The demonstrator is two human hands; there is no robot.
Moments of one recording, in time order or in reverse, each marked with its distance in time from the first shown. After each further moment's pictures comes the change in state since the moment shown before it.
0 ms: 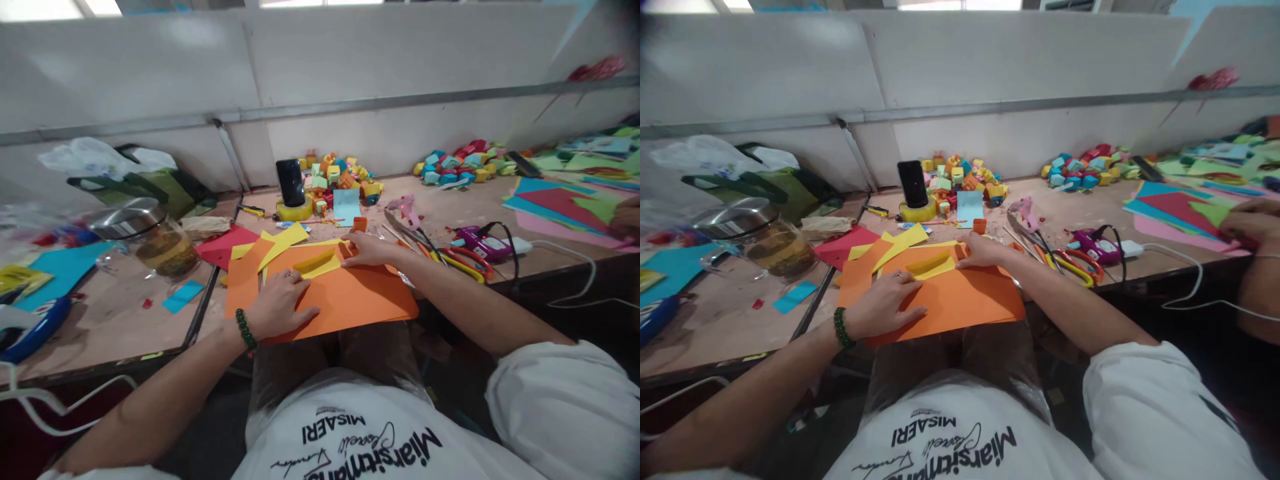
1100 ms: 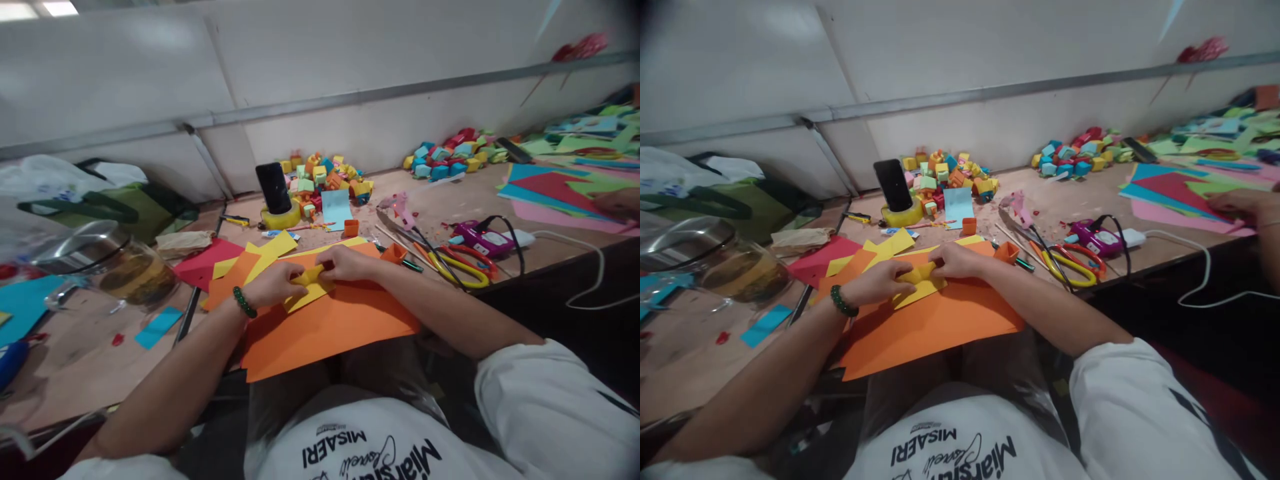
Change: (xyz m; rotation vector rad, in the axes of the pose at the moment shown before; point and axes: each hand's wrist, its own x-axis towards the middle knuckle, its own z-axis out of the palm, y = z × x) left_hand 0.072 -0.045 -0.007 -0.552 -0.191 -0.135; right_hand 0.014 -0.021 0.019 0.317 0.026 -0.370
